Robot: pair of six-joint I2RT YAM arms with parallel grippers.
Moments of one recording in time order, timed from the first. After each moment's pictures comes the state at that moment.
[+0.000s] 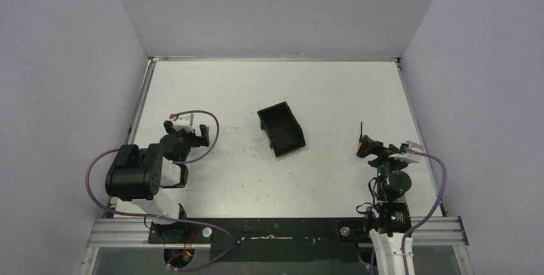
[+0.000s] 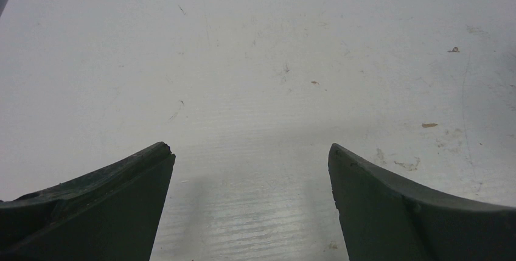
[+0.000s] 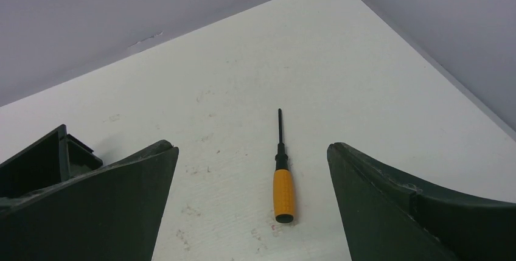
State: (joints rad) left arm 0.02 1.63 0.21 1.25 0.14 0.01; right arm -0.02 0.03 0.12 -0.10 0.15 0.31
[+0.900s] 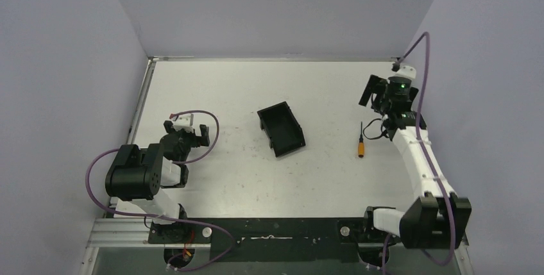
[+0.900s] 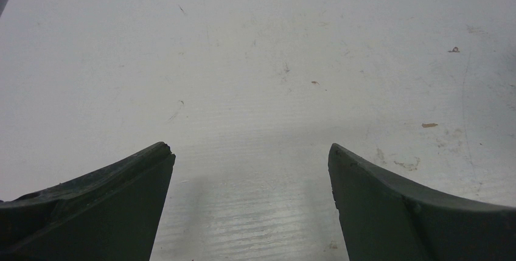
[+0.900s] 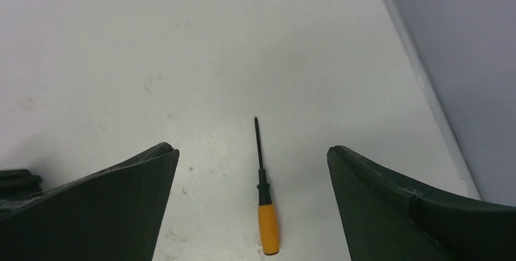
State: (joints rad) left arm 0.02 1.63 0.21 1.25 0.14 0.01; right arm -0.03 1.13 1.02 -0.34 0.22 0.22
